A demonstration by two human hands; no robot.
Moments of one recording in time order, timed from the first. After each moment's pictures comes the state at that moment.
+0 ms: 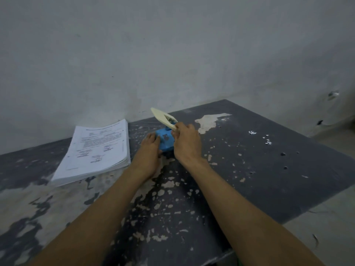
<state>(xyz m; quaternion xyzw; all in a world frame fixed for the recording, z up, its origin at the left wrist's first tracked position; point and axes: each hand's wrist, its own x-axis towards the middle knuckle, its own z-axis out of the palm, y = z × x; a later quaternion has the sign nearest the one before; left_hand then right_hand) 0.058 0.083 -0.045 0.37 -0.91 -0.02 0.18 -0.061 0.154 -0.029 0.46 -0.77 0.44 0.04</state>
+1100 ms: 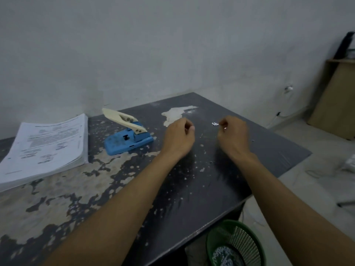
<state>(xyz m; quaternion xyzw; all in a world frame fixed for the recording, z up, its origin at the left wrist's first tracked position) -0.099 0.184 -0.036 0.26 -0.87 -0.23 0.35 -0.232 0.295 -0.042 0.36 -0.83 0.41 0.14</state>
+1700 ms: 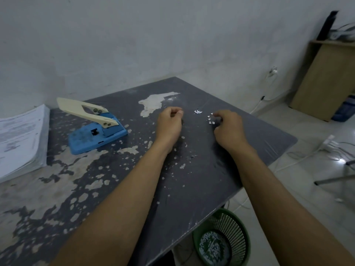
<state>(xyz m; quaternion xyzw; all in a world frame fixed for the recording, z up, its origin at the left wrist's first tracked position) -0.171 0.171 -0.069 0.32 -0.69 -0.54 0.36 -0.273 0.310 -0.062 0.36 -0.85 0.38 0.09</state>
